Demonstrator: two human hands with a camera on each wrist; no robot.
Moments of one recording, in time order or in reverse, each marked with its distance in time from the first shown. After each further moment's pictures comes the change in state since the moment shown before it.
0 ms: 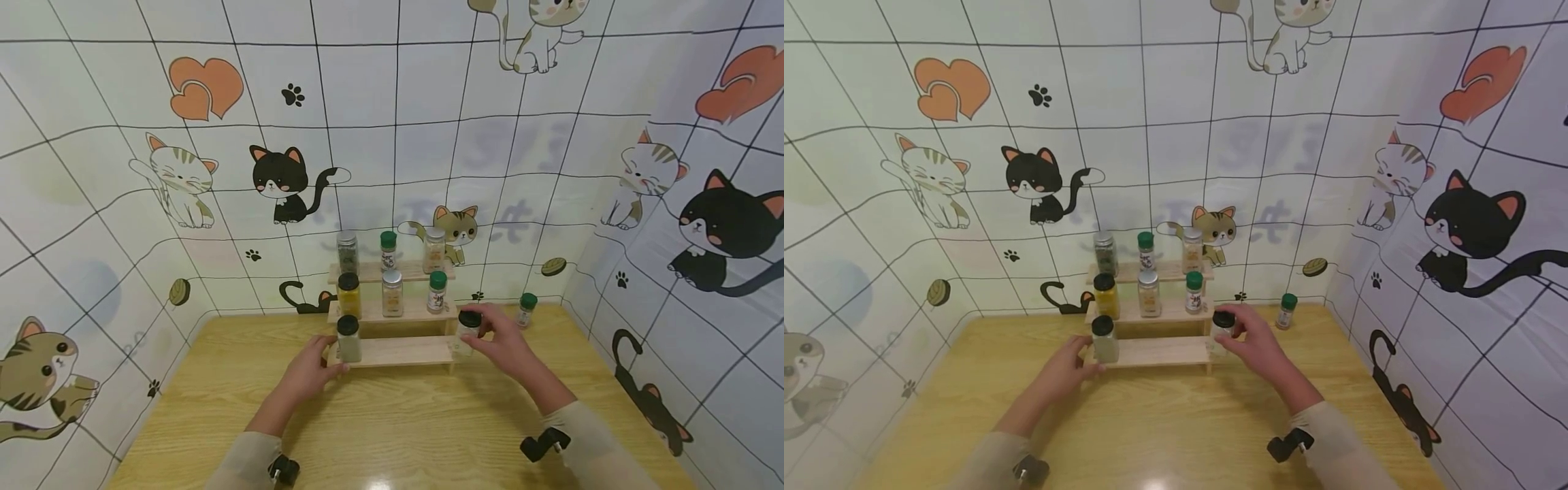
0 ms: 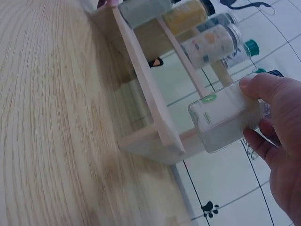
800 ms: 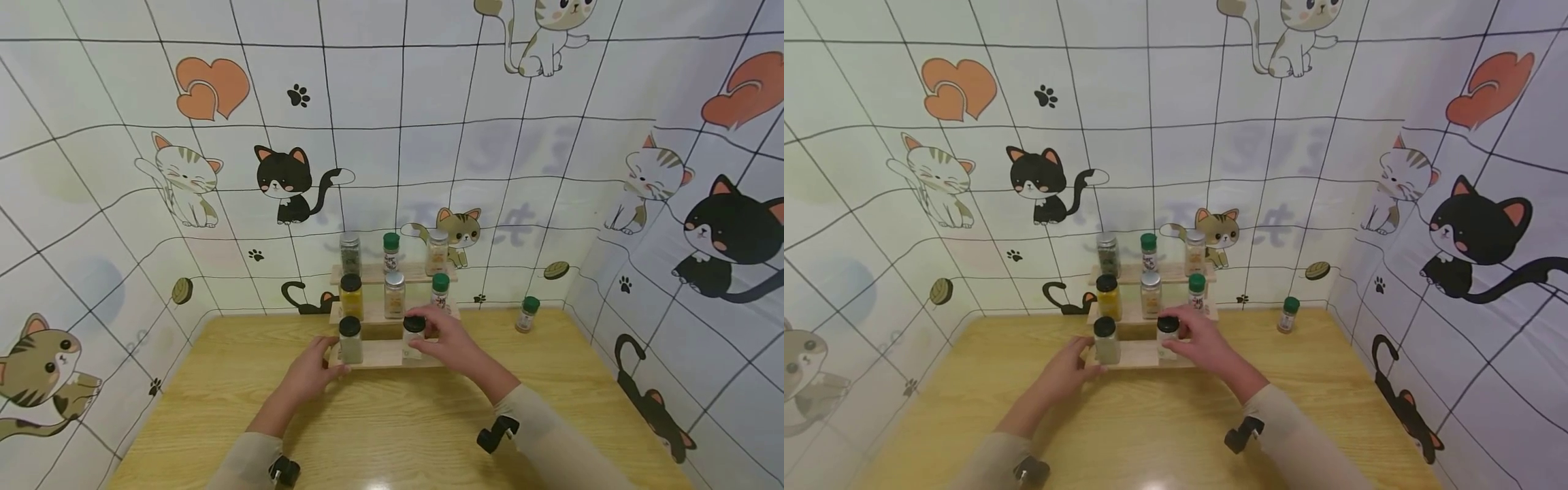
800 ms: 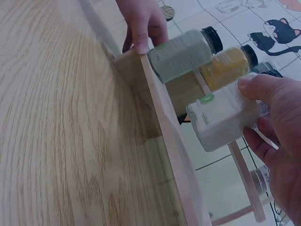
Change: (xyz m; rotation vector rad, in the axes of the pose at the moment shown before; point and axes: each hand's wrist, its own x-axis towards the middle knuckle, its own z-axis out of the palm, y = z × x) left_hand -0.001 0.000 -0.001 -0.019 0.000 0.012; right_hand 0.046 -0.040 0.071 0.152 -0.207 -0.083
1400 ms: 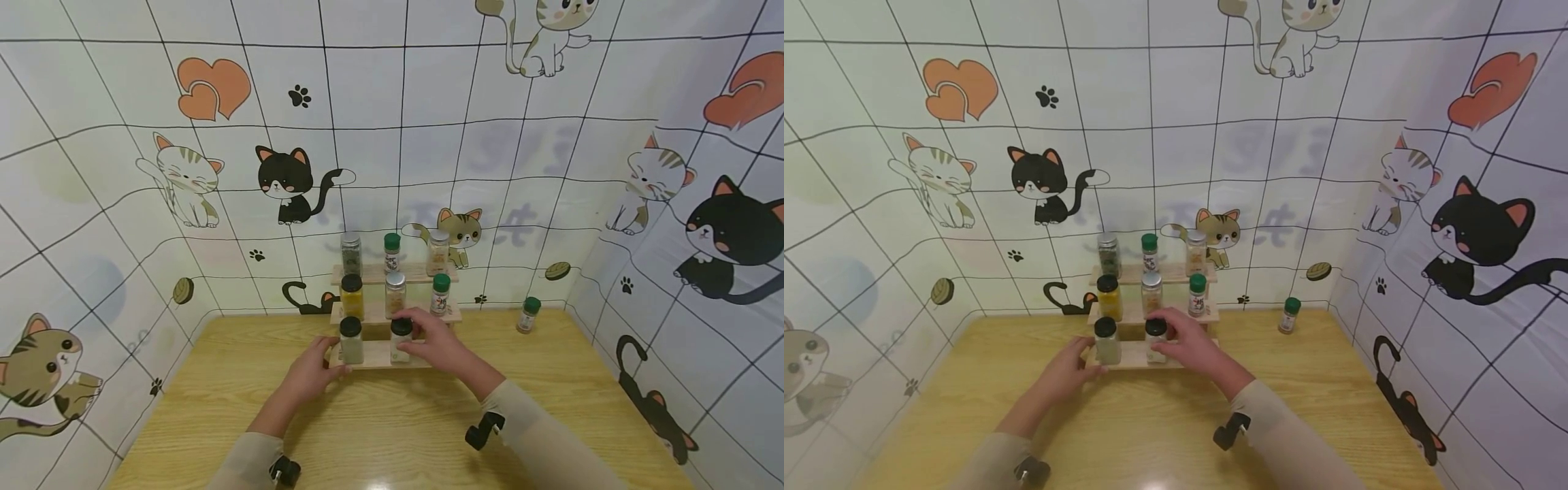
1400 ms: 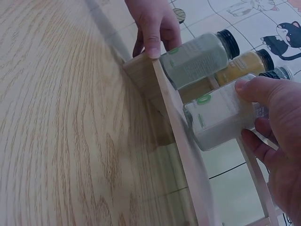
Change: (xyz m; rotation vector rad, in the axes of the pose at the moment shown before) left_hand 0.003 -0.003 0.002 -0.006 -0.006 -0.010; right_hand 0.016 -0.004 0.021 0.000 -0.044 0.018
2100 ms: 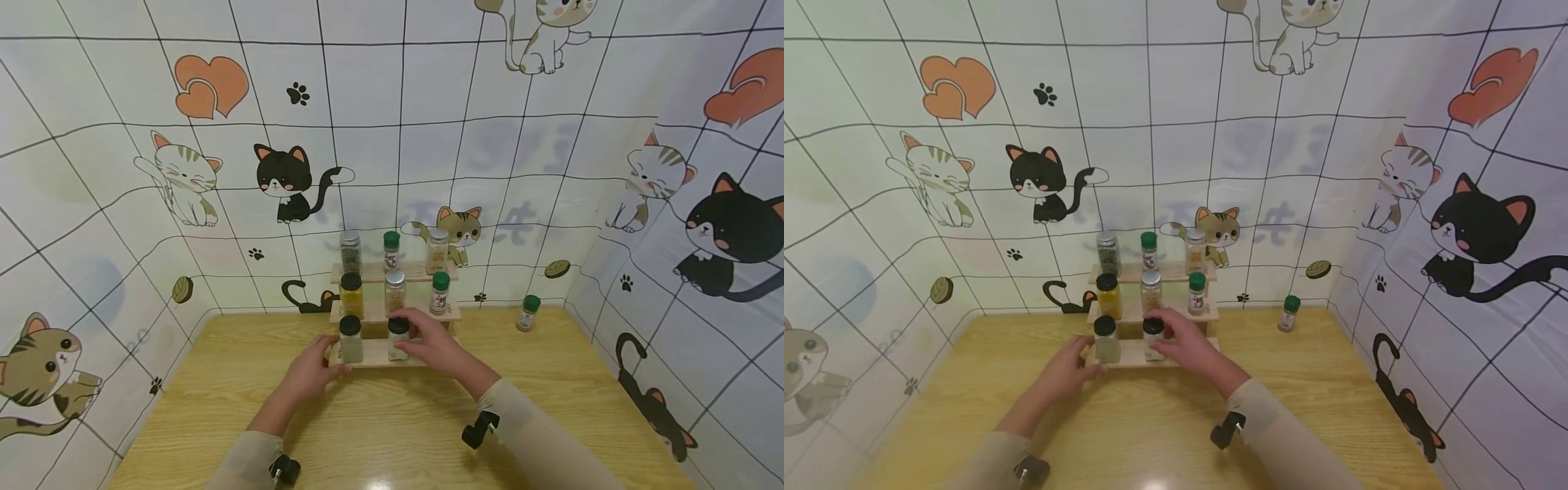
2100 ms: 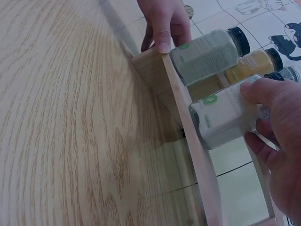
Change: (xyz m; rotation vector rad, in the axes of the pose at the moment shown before) left_hand -0.004 0.004 -0.002 0.012 0.005 -0.002; right_hand 0.000 0.007 0.008 -0.006 -0.019 -0.023
